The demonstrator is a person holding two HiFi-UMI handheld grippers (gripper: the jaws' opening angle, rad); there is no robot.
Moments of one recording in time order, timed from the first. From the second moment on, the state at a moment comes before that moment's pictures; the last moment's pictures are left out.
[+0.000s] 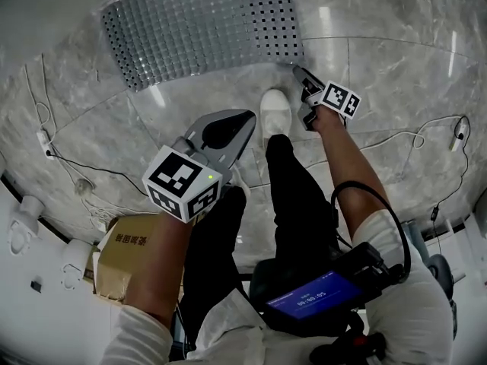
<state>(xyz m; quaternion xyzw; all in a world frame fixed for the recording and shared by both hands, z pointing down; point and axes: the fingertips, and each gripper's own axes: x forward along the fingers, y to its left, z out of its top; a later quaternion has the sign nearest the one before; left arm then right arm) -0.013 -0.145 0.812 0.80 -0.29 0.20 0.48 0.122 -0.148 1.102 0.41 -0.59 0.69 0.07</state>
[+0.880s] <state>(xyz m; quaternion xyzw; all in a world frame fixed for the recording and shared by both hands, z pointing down) -0.023 -0.135 0.830 0.81 -0.28 0.21 0.47 0.112 -0.185 1.109 0.42 -0.56 0.71 -0.06</state>
